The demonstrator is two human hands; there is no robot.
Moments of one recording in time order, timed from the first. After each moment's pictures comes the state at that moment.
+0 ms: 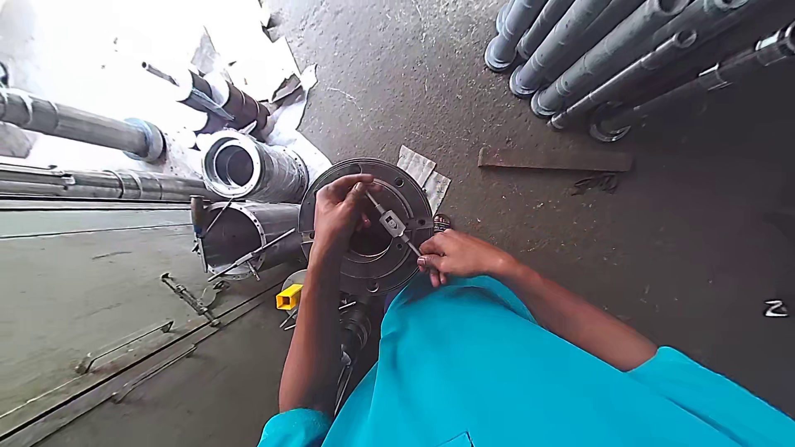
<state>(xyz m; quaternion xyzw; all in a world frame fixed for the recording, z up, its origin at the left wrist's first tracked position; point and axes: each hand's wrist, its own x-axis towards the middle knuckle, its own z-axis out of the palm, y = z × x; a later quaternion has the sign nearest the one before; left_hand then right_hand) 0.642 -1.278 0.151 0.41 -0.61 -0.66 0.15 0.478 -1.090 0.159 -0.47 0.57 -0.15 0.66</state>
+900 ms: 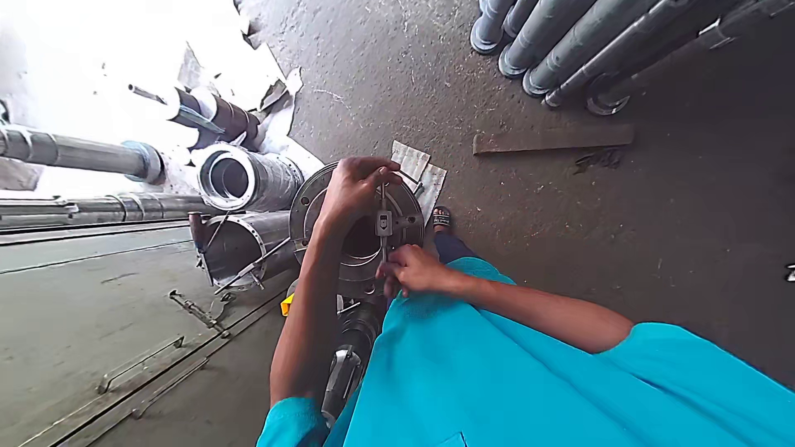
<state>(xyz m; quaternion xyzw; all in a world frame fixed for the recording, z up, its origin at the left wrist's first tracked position) 0.582 -1.291 0.157 0.29 -0.76 -0.58 -0.02 0.548 -1.094 0.144 -0.29 0.55 -0.30 0.72</state>
